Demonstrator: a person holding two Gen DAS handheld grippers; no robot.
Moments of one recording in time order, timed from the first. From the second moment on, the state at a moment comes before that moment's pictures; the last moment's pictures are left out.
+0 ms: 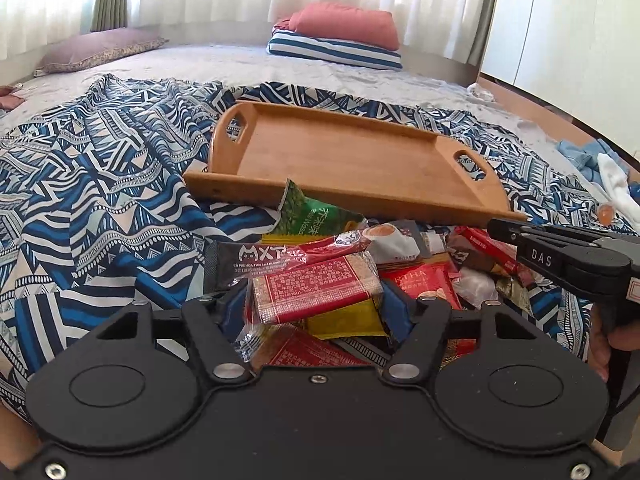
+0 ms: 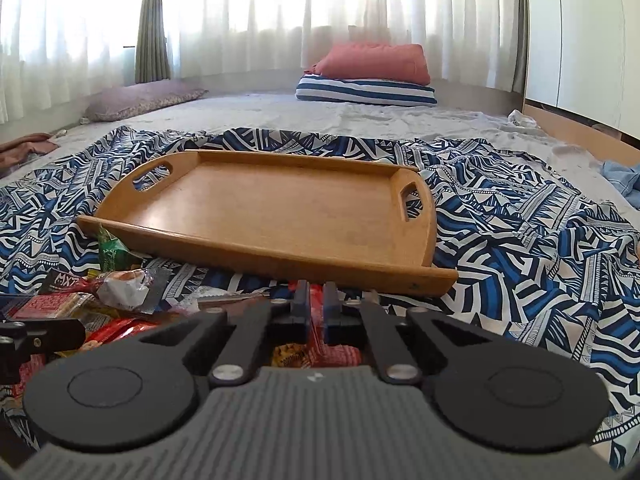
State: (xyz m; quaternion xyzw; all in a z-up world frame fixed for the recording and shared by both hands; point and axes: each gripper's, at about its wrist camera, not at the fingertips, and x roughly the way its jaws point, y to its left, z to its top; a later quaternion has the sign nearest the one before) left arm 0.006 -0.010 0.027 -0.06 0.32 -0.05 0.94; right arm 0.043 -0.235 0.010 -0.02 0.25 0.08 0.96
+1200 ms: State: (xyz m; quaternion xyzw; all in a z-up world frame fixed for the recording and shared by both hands) left arm 0.039 0.014 0.069 -0.08 0.30 -0.06 0.95; right arm 0.062 -0.245 0.024 0.01 0.29 0.11 0.95
